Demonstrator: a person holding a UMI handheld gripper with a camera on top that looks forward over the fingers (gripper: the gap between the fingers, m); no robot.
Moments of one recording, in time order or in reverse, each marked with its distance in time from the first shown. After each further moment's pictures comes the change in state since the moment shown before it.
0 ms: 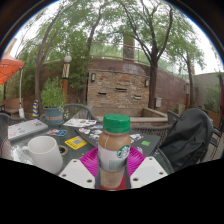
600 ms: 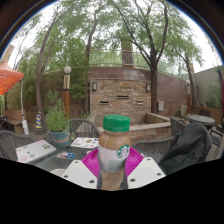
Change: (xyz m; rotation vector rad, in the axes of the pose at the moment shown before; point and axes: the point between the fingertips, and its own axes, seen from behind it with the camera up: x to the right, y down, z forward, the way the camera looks) arm 0.005 -0.103 -0.021 0.072 -0.038 0.057
